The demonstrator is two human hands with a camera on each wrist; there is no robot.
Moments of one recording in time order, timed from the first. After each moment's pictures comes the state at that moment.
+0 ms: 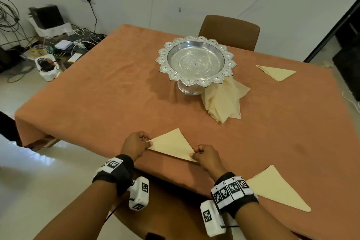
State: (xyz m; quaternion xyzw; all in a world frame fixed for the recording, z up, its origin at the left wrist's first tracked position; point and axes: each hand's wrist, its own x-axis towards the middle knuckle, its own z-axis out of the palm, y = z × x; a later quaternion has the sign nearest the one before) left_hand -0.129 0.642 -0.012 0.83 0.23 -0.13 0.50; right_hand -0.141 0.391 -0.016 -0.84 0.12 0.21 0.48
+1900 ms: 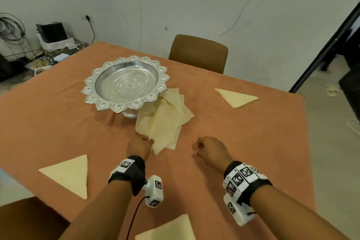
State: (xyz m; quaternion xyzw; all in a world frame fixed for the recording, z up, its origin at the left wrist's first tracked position) left_hand 0.001 0.352 -0.012 0.82 0.35 -0.01 0.45; right_hand 0.036 0.105 0.018 -0.95 -0.18 0.15 0.19
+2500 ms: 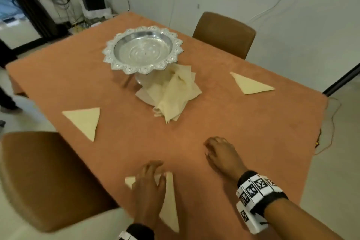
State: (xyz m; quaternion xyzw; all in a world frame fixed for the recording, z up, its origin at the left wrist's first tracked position) left_hand -0.199 0.192 -0.011 0.88 0.33 0.09 0.34; right_hand -0.015 0.023 -0.015 -0.92 -0.32 0.16 0.17
